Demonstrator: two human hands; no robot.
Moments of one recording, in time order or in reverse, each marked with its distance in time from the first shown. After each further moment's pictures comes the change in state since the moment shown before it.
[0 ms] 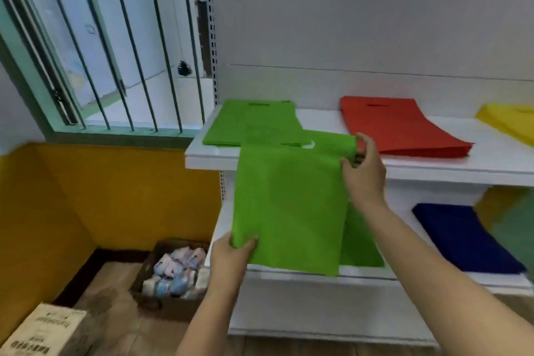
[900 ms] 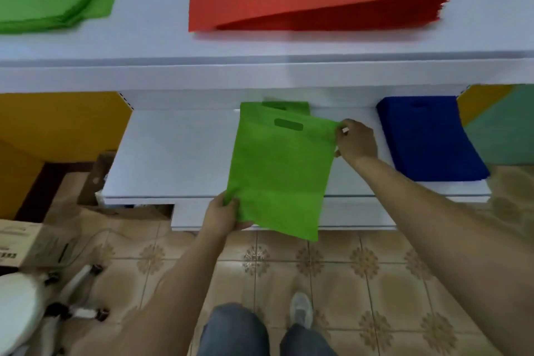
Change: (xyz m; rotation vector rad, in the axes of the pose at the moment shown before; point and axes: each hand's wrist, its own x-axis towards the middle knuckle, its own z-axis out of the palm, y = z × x) left_hand 0.020 -0.118 0.325 -0.061 -0.148 -0.606; right_hand 0.114 0.382 -0.127 -0.528 -0.454 0.415
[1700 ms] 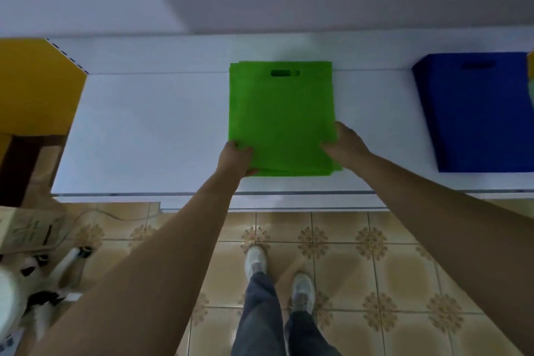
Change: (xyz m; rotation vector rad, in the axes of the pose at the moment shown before) left_hand 0.191 0.016 0.069 0.292 0.058 -0.116; right_hand 0.062 0.062 0.117 -0.039 -0.444 0.196
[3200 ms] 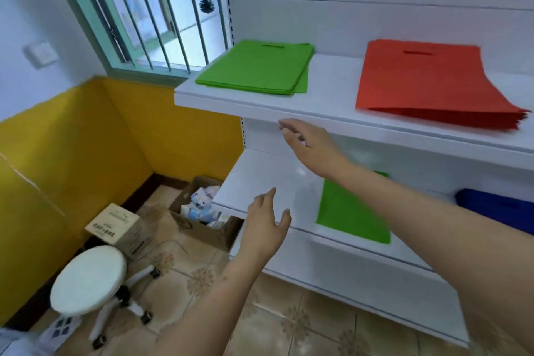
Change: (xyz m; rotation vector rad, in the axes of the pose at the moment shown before) left_hand -0.300 -0.088 -0.218 0.316 0.430 0.760; right_hand -0.348 -0.301 0.027 -0.137 0.106 -1.160
